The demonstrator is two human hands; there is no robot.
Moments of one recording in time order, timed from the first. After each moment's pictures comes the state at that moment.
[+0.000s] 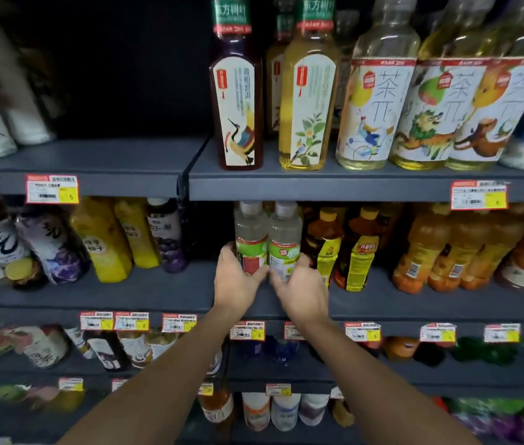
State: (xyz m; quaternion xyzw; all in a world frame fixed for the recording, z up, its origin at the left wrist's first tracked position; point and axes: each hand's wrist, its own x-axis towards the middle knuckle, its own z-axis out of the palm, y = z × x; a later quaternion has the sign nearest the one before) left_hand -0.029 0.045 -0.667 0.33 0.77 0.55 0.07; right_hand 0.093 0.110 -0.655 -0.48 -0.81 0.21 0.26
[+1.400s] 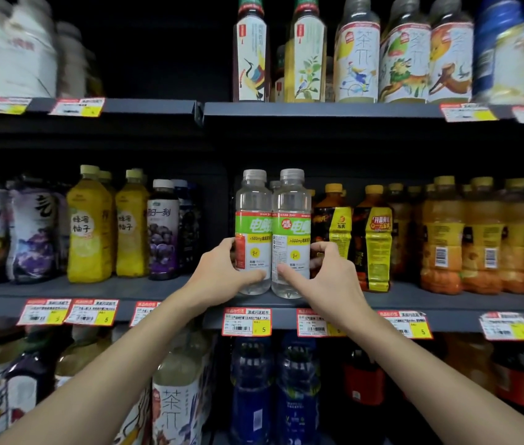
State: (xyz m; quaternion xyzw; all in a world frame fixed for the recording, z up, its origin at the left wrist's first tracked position) left_hand -0.072 0.028 -0.717 0.52 0.69 0.50 -0.03; right_hand 0.111 0.149 -0.733 -0.26 -0.80 0.20 0.50
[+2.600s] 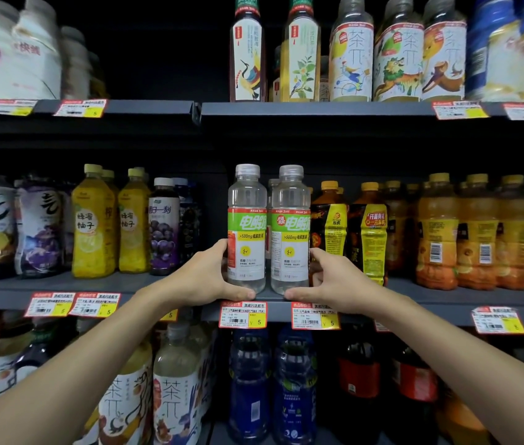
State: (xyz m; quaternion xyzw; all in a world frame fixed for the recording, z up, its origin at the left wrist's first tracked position) left_hand -0.079 -0.001 -0.712 0.60 0.71 0.37 0.00; right_hand 0.139 0.172 -0.717 -0.16 -0.93 0.18 0.29
